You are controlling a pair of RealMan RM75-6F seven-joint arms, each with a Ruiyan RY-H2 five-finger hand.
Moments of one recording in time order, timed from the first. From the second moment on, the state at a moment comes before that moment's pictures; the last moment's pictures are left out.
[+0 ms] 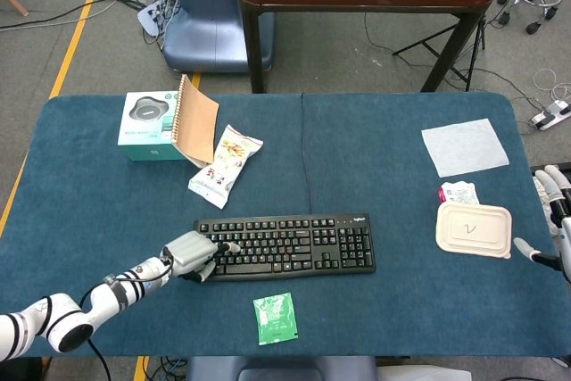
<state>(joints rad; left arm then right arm) -0.85 -1.24 -0.02 -1.67 1.38 0.55 -0.03 0.09 -0.93 0.14 -1.68 -1.45 1.52 0.05</state>
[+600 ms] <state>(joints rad) -0.87 -1.26 0.00 -1.66 1.30 0.54 0.04 0.08 -0.93 0.14 -1.67 -1.46 1.52 0.06</state>
